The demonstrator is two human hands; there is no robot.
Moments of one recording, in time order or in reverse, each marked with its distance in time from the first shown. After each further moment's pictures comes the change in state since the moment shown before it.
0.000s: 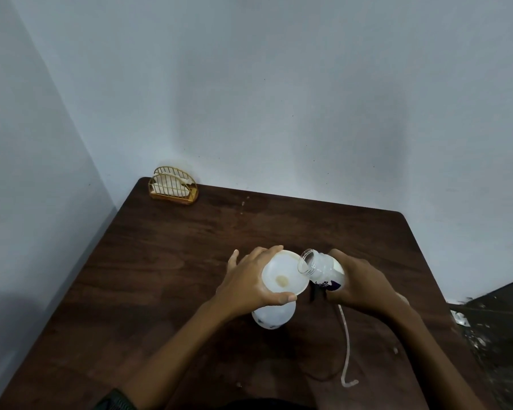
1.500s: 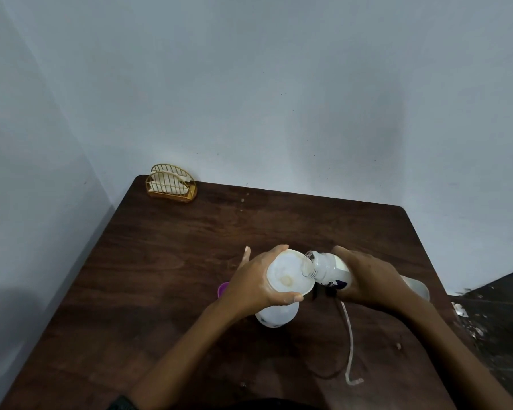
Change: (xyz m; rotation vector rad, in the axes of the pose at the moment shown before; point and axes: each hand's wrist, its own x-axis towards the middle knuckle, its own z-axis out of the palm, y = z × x) left_hand 0.006 -0.003 0.007 -0.154 0.007 0.060; right_hand 0.002 -0.004 -0.012 -0.237 -0.022 -0.043
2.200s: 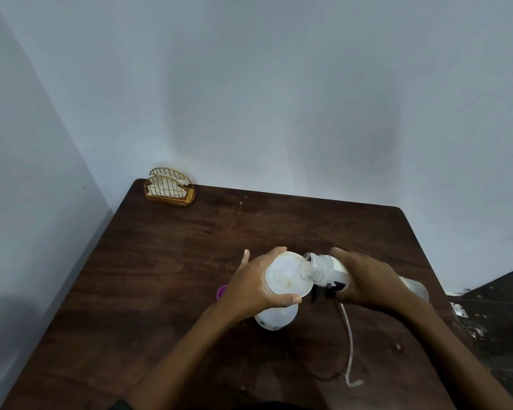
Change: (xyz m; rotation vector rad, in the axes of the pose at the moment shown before) left_hand -0.001 0.001 -0.001 -0.011 -0.016 0.010; right_hand -0.001 0.000 -0.002 -0.002 -0.022 0.003
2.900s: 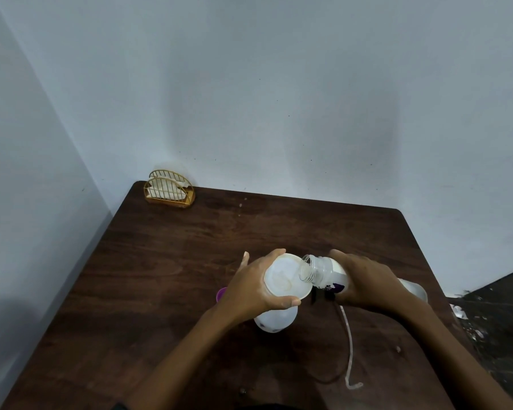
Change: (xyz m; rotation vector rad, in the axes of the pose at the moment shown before) left_hand -0.001 -0.001 -0.001 -0.001 0.007 0.011; right_hand 0.001 0.000 0.000 0.022 -0.003 -0.008
